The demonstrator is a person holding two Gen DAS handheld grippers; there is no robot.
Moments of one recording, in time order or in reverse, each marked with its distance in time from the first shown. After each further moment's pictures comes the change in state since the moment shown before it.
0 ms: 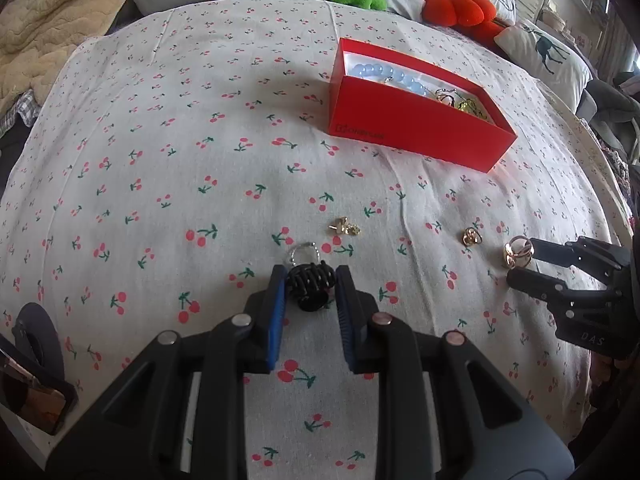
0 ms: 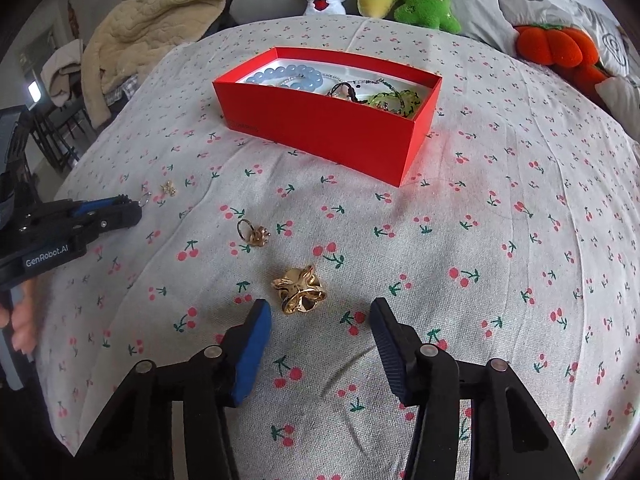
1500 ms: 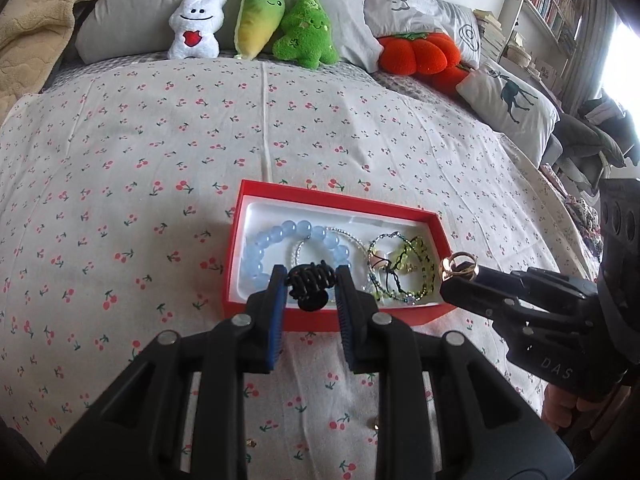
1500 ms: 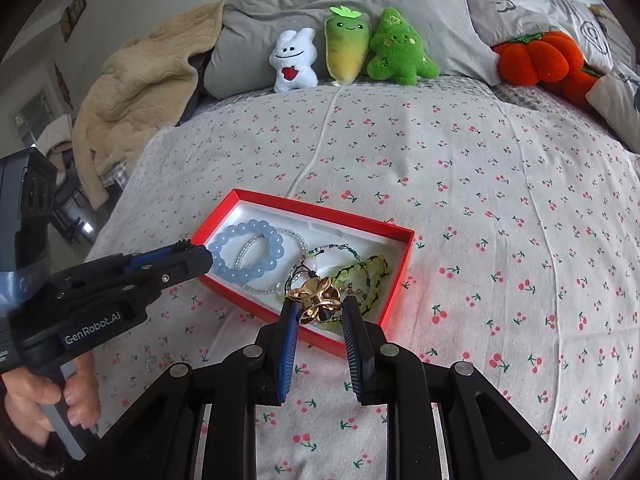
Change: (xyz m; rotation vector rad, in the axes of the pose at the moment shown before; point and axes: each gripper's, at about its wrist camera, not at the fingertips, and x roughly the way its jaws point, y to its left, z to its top) left arm 0.029 -0.045 0.124 0.016 -0.123 -0.177; right arm -0.011 -0.046 0.110 0.132 -0.159 0.058
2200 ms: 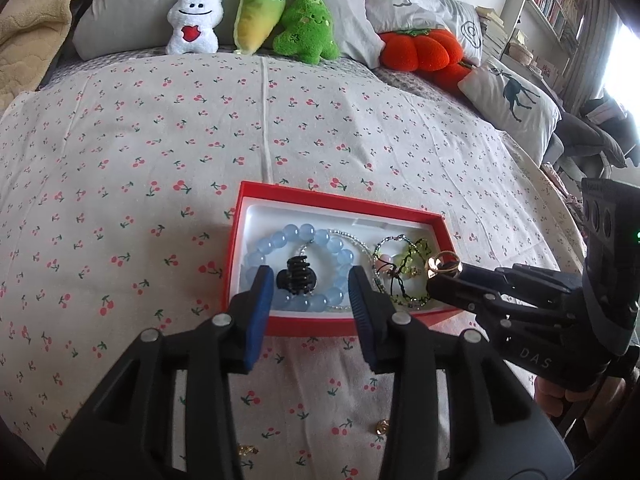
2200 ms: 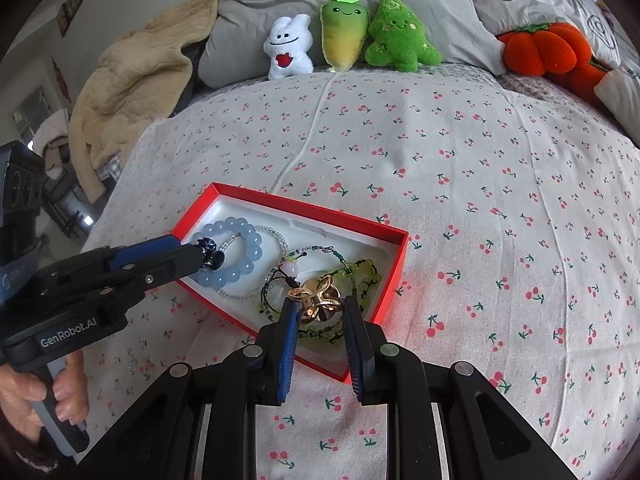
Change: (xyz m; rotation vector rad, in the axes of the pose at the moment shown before) left arm 0.000 0.004 0.003 -0.005 0.017 -0.008; right arm 0.022 -0.014 0.007 -0.009 0.043 0.009
